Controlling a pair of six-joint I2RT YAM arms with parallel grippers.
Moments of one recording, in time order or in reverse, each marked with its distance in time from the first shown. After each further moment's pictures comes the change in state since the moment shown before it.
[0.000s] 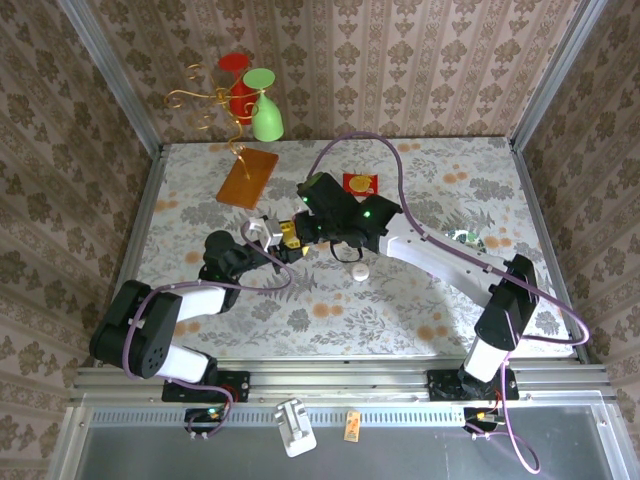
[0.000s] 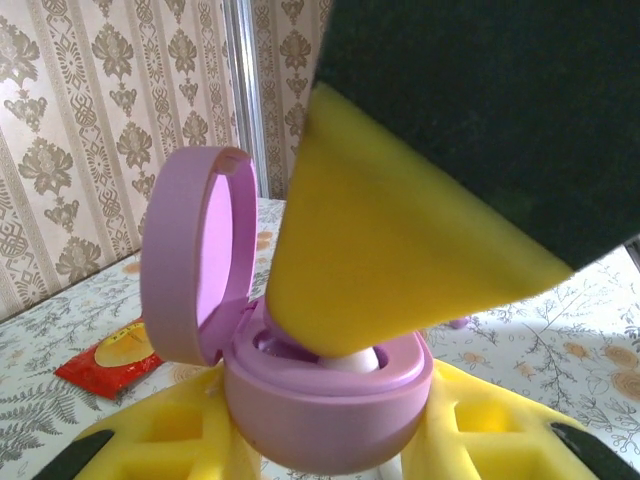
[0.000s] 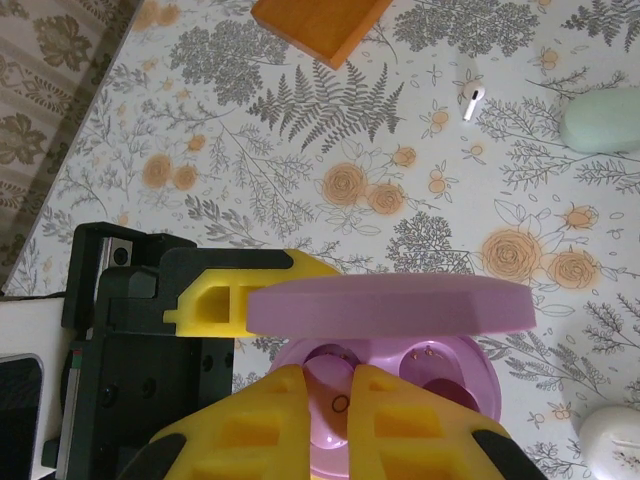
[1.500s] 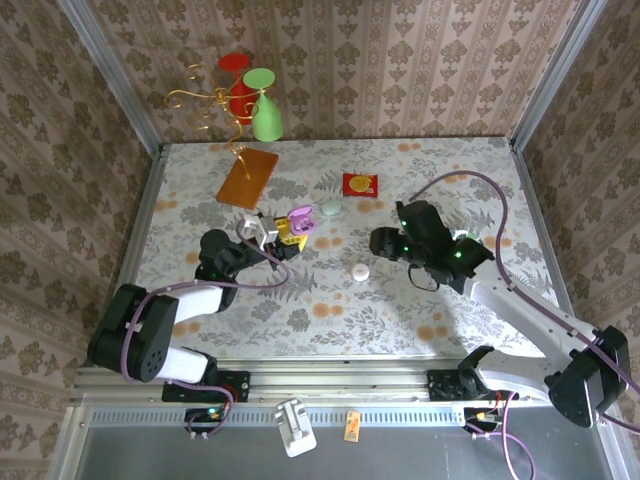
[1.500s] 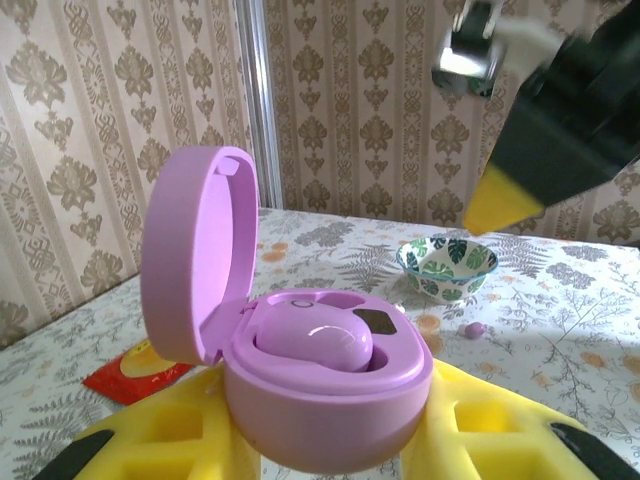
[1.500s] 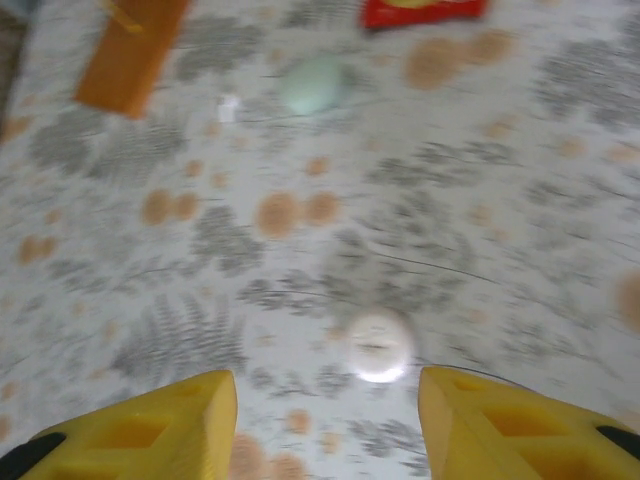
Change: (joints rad) left arm 0.028 -0.032 0.005 -0.003 0.009 0.000; right arm -0.336 -0.576 -0.745 0.201 -0.019 0.072
